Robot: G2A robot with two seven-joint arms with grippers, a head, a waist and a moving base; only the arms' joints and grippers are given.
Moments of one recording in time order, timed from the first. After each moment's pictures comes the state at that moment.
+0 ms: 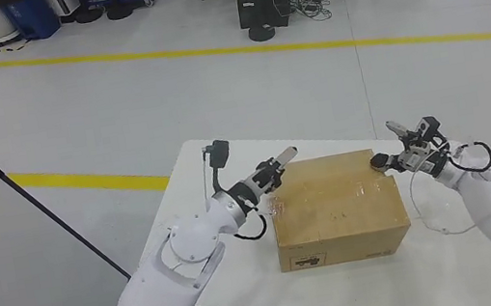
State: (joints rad) left arm 1.04 -1.25 -0.94 -1.71 -0.12 0.22 -0.34; right arm -0.63 -1.09 1.26 -0.32 0.68 -0.21 1.31
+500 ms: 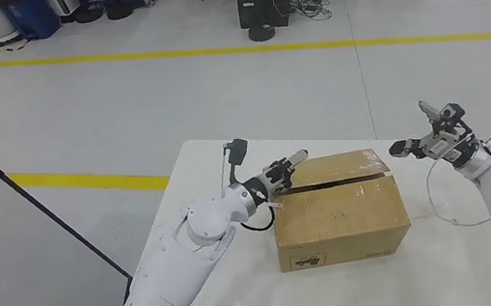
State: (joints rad) left arm 0.89 -1.31 -0.83 -1.39 -0.20 0.08 -0.40; right arm -0.62 -1.04 1.38 -0.32 0.81 -0.14 1.45
